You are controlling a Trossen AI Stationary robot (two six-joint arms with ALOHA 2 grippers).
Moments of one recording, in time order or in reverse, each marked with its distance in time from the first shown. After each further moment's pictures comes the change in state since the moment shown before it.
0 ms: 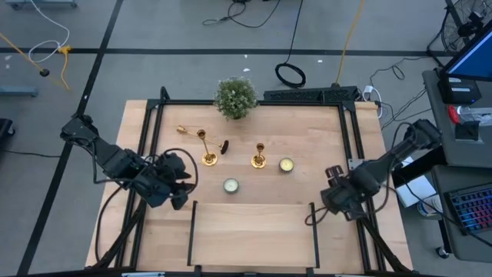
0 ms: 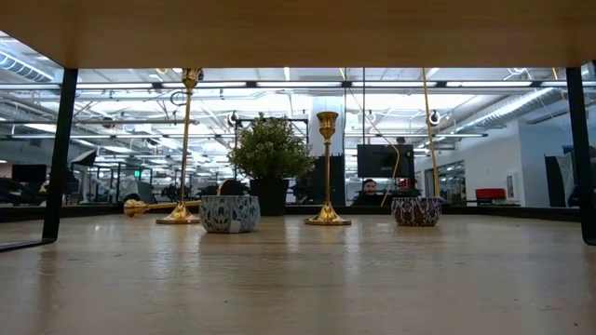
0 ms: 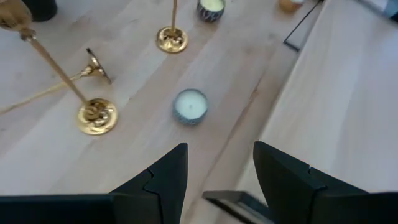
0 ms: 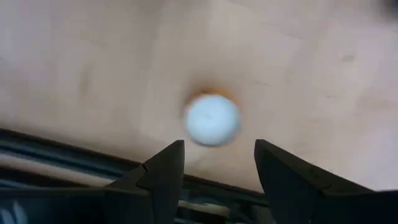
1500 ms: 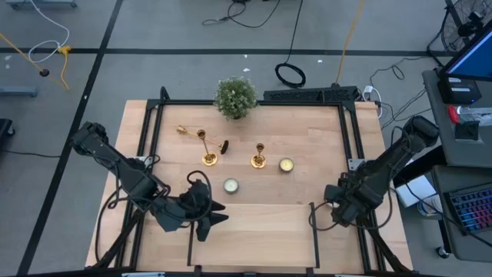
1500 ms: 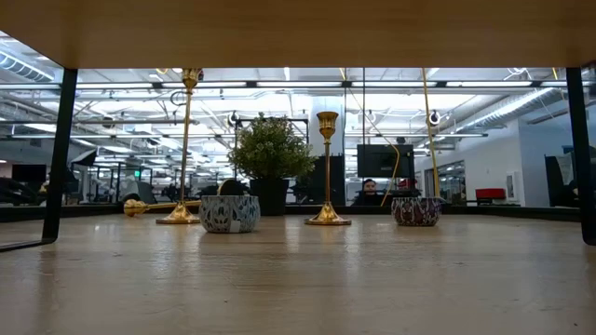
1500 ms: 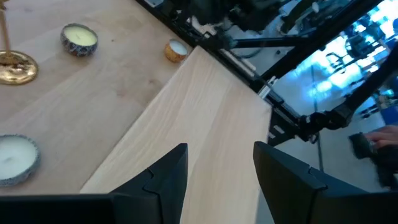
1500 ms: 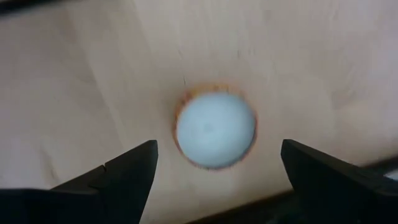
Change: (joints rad) left arm -0.060 0.232 0.000 0.690 -0.040 0.062; right arm 0.190 -0.012 -0.277 0.227 0.065 0.812
